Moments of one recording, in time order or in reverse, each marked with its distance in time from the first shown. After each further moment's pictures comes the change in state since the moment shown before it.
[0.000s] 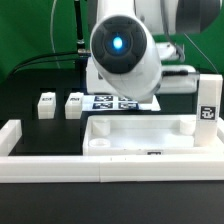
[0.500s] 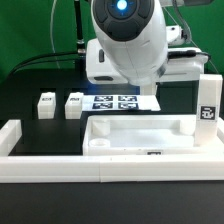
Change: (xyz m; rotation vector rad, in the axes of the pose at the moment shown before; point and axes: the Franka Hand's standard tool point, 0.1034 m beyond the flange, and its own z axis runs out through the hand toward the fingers) arm 0.009 -0.006 -0.018 -0.011 0.109 -0.011
